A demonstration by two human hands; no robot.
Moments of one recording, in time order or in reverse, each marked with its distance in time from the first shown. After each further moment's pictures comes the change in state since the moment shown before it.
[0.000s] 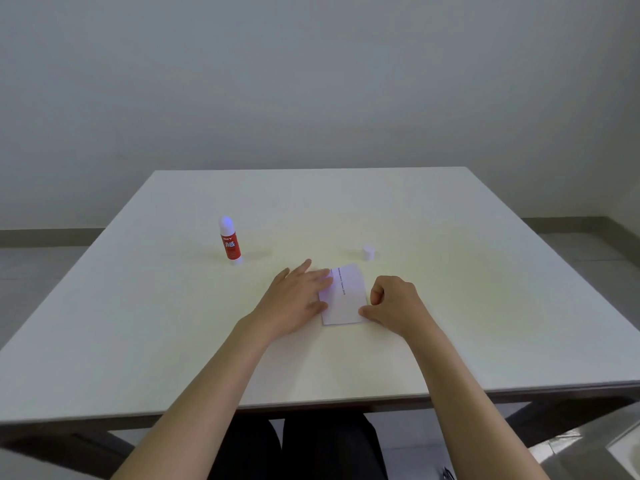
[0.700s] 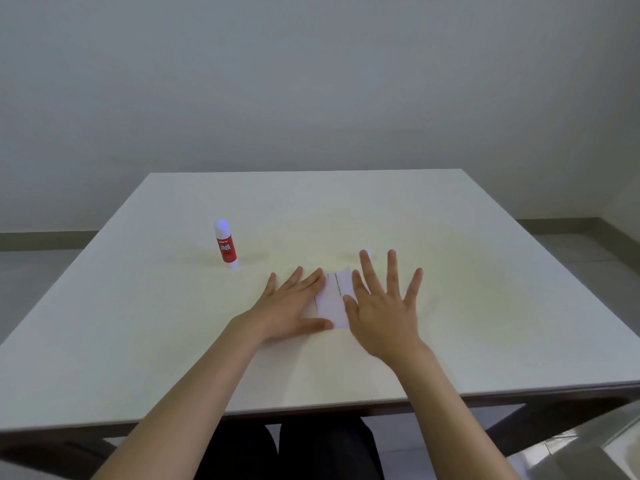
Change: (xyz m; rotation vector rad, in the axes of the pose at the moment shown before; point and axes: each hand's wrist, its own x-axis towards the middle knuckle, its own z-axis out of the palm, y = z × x) left_hand -0.002 -0.009 0.006 -0.029 -0.188 -0.026; right_hand -0.015 -0.003 0.026 -0.733 0.219 -0.248
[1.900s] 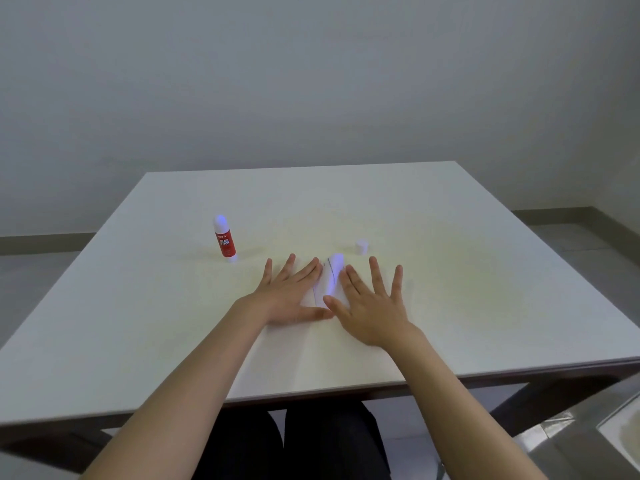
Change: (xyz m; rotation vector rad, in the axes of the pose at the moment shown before) left_hand 0.004 0.002 -0.007 0.125 -0.067 -0.050; right_hand 0.002 -0.003 0.011 0.093 -0.234 -0.056
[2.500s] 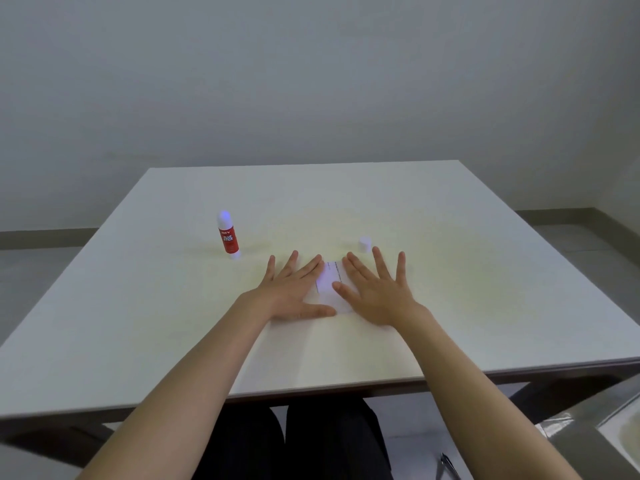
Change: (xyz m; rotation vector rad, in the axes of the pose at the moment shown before) left_hand 0.002 0.000 0.000 -0.012 -0.016 -0.003; right_hand 0.026 0.022 0.001 -0.010 -0.039 -0.004
